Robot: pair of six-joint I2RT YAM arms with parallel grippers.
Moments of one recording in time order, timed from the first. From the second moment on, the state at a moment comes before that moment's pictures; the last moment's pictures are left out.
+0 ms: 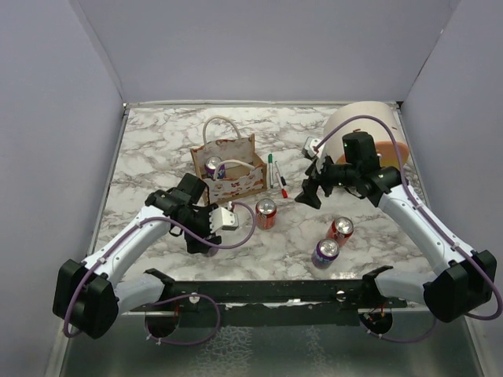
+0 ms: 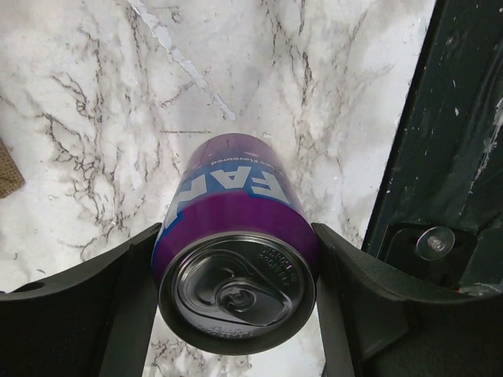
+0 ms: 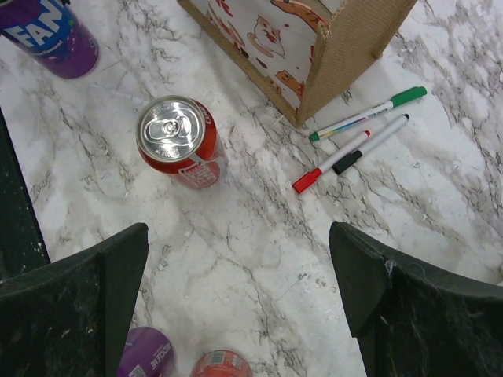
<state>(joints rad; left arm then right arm) -0.47 1.11 0.78 -1.00 0.44 0.90 0.39 1.21 1.06 -0.54 -0.64 -0.49</state>
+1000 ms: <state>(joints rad) -0.09 0.95 1.15 -1.17 0.52 0.68 0.54 1.61 1.41 -0.38 -0.91 -0.51</state>
